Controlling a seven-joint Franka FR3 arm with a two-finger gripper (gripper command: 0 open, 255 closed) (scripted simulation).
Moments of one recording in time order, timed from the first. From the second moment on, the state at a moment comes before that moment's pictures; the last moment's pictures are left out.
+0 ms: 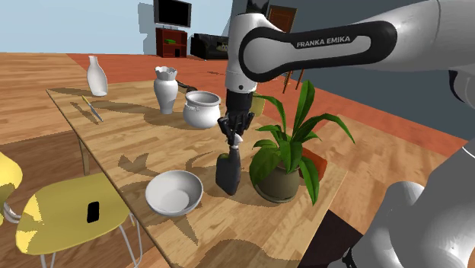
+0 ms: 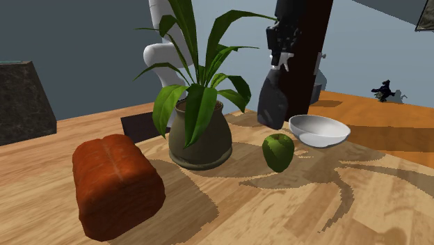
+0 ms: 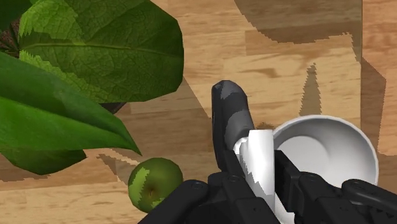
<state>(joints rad) 0.28 -0.11 0.04 -2.01 0.02 1.81 0.30</state>
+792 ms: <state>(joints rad) 0.28 -0.07 0.04 -2.13 0.01 1.96 0.30</state>
